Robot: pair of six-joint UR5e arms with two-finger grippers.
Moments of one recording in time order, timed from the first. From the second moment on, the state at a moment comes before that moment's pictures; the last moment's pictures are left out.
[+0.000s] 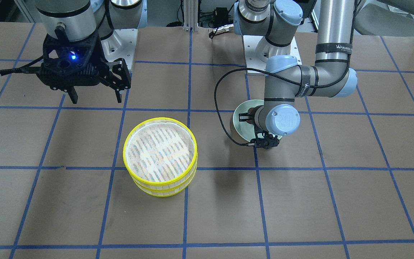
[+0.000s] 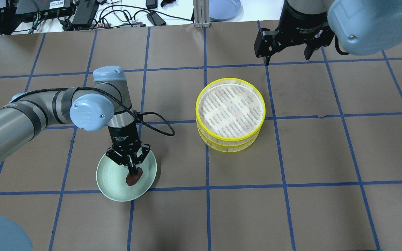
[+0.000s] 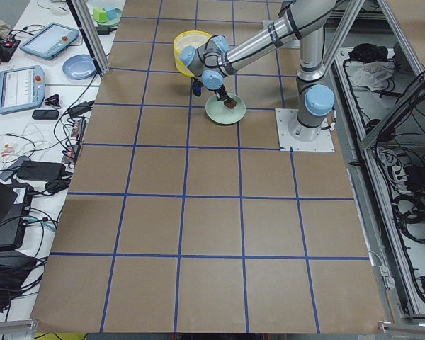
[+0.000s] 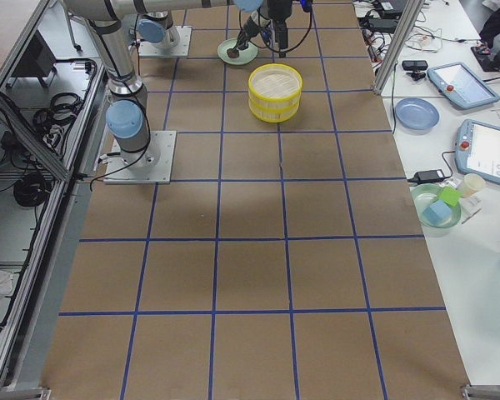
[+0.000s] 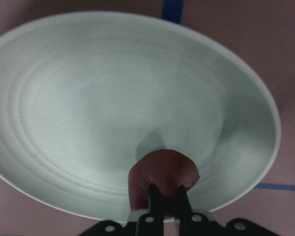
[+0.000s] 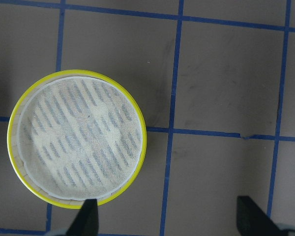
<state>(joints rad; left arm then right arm) -1.59 -1.89 -1.91 -1.50 1.57 -0.10 1.68 -1.50 1.46 -1.63 -1.62 0.03</state>
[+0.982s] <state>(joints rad) -1.67 -1.78 -1.53 -1.54 1.51 -0.31 1.67 -1.51 1.46 -1.60 -1.64 0.01</state>
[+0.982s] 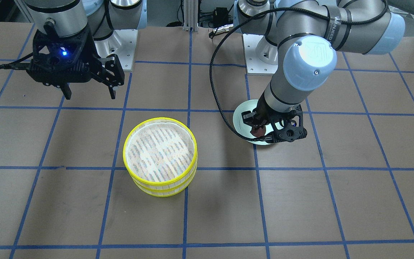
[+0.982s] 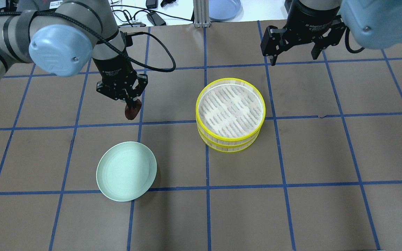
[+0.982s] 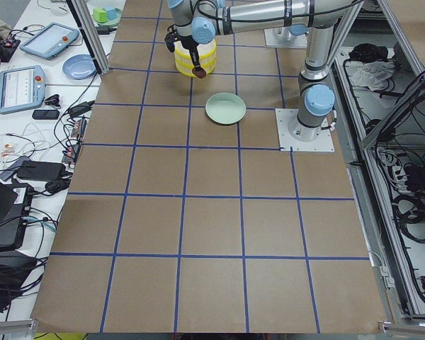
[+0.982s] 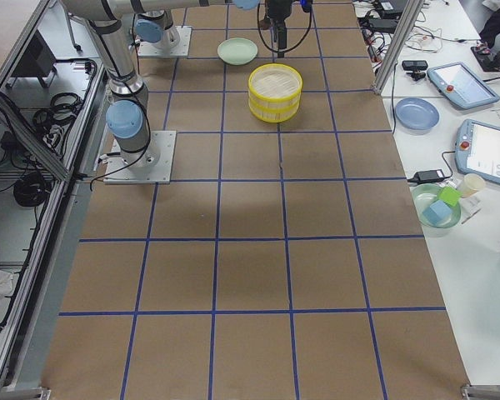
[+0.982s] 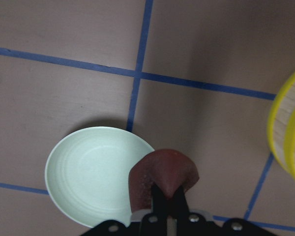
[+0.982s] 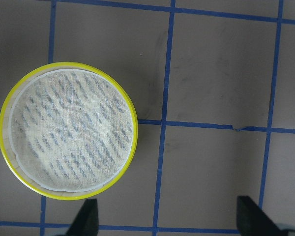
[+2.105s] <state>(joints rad) -1.90 -1.89 -1.60 -1.03 1.10 -0.67 1.67 -1.51 1.50 -1.61 -1.65 0.00</state>
